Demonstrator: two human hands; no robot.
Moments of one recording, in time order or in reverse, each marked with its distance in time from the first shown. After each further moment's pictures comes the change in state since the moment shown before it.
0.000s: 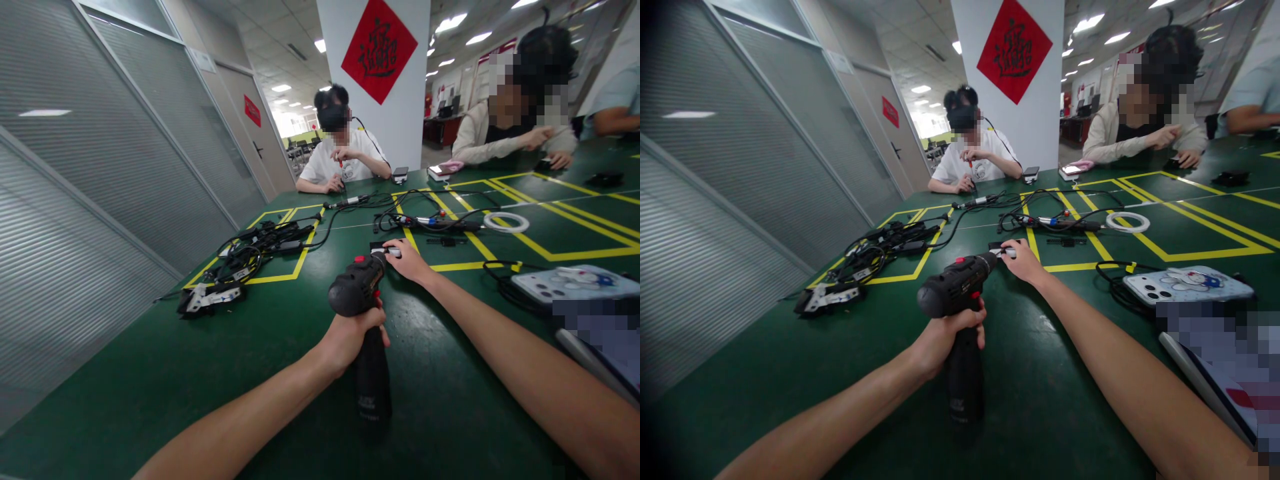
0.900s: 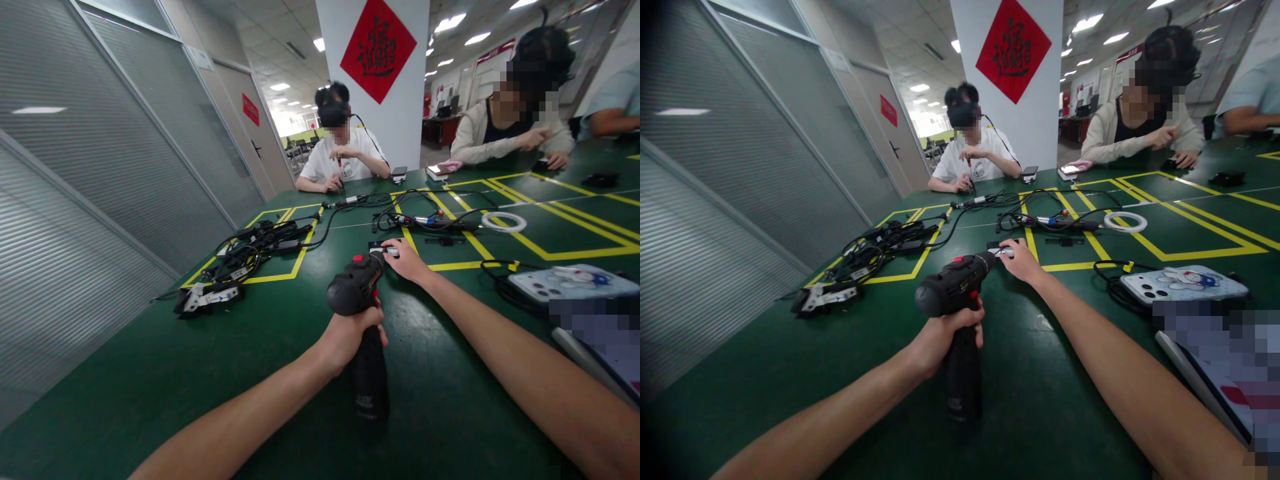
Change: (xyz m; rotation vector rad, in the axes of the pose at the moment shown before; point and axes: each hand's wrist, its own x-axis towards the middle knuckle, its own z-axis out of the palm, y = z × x) left_hand 0.000 0.002 0.002 -0.017 0.010 0.009; right_hand -0.001 -0.001 0.000 -0.016 0.010 -0.003
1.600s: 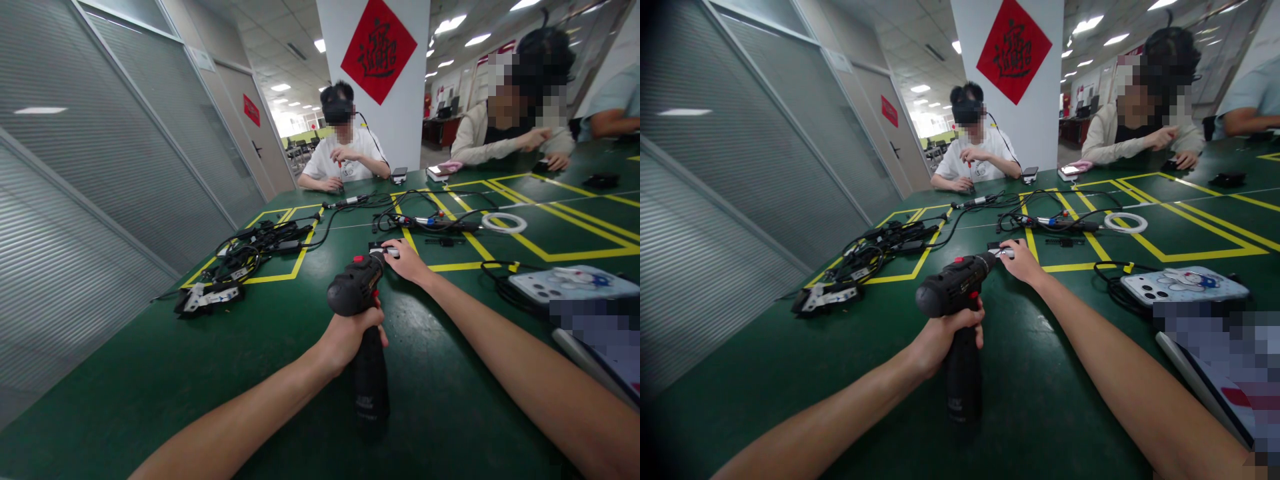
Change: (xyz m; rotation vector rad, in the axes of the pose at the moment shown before) left_hand 0.001 -0.003 -0.004 0.016 -0.029 -0.004; right_hand 0.000 -0.001 -0.002 0.002 -0.005 -0.006
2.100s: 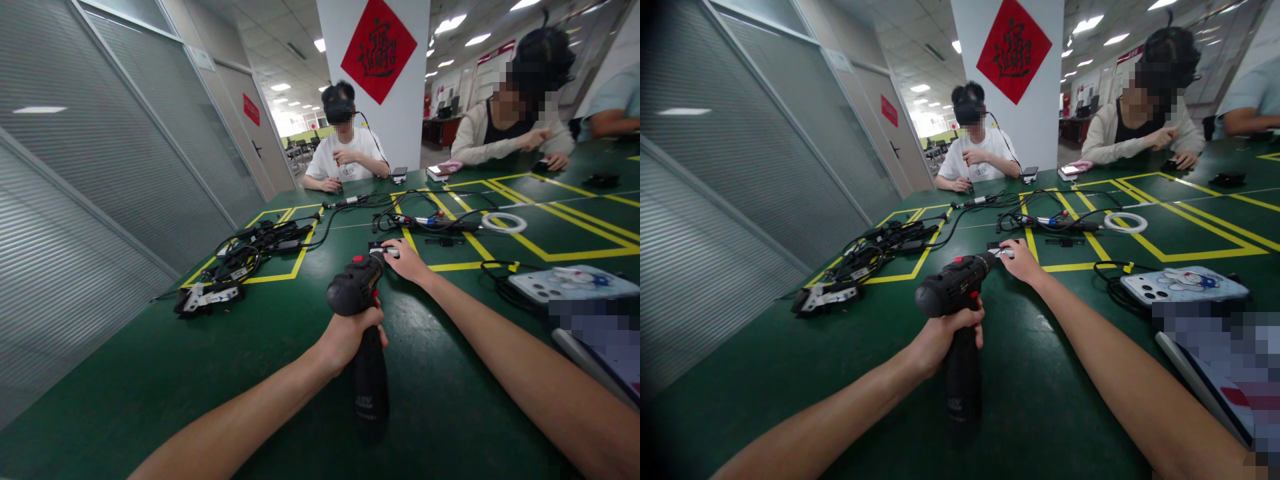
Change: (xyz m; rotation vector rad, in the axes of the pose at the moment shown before) left_hand 0.000 0.000 0.001 0.002 0.011 0.001; right_hand 0.000 0.002 0.001 0.001 0.000 0.001
